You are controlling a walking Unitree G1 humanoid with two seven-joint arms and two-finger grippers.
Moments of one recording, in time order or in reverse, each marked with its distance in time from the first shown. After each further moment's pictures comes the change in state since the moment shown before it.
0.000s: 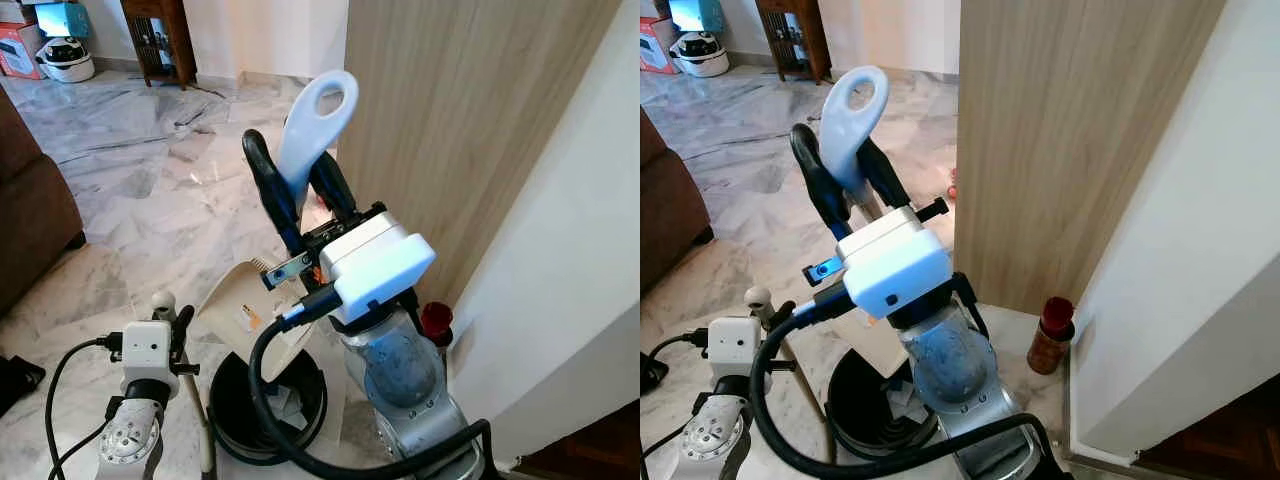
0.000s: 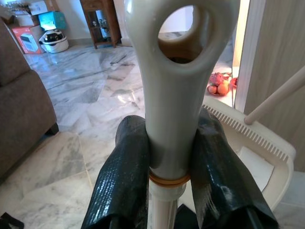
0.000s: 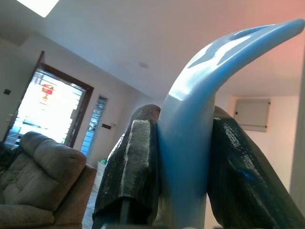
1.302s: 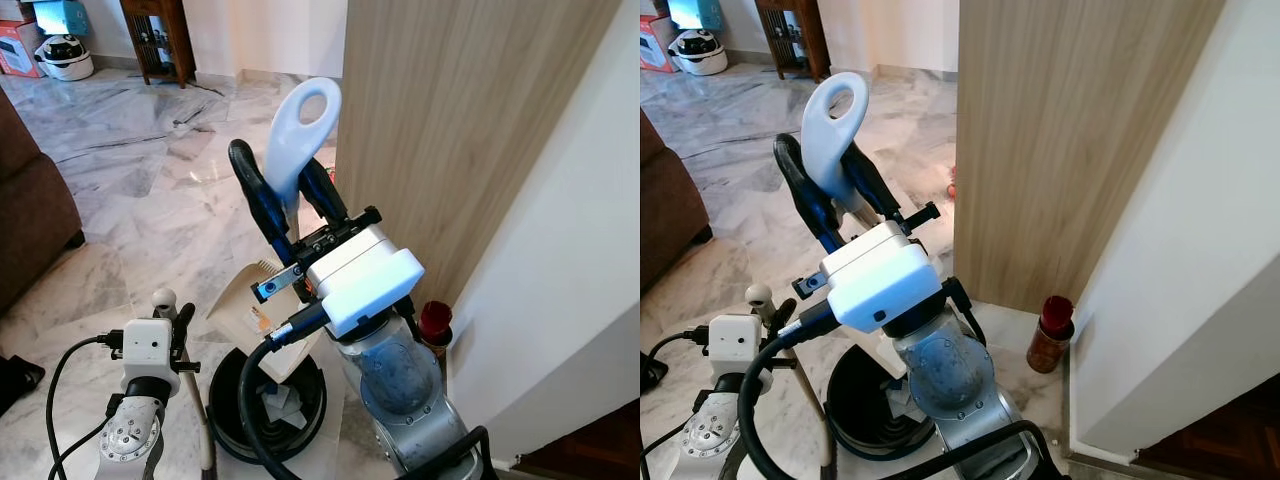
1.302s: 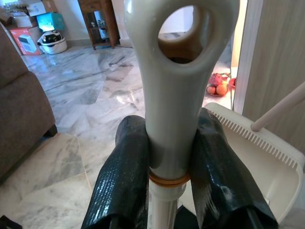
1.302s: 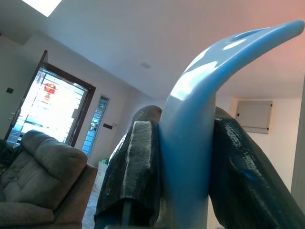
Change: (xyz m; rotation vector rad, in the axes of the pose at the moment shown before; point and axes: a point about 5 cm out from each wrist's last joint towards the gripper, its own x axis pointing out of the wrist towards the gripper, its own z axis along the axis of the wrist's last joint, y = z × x) left arm 0.002 -0.001 0.002 0.001 -0.008 -0.004; right arm -0.002 0.000 0.000 -0.015 -0.002 0.008
